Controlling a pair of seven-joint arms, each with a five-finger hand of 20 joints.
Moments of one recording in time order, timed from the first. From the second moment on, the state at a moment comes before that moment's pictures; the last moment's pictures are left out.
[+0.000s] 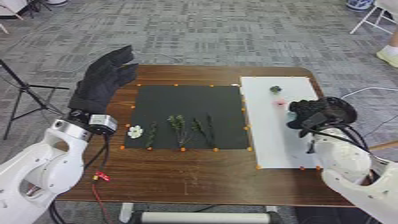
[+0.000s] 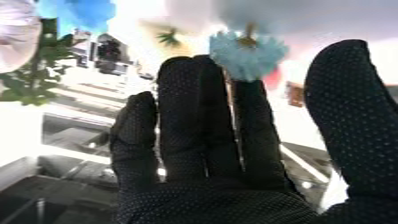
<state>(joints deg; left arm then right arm) 96.1 -31.5 -73.9 -110.9 32.9 5.1 25.6 -71.3 -27.0 38.8 -99.0 -131.5 8.5 32.8</state>
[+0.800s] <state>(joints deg) 87.0 -27.3 -66.3 -109.9 32.8 4.6 25.3 -49.5 -33.9 16.8 -96.0 -131.1 22.4 25.5</state>
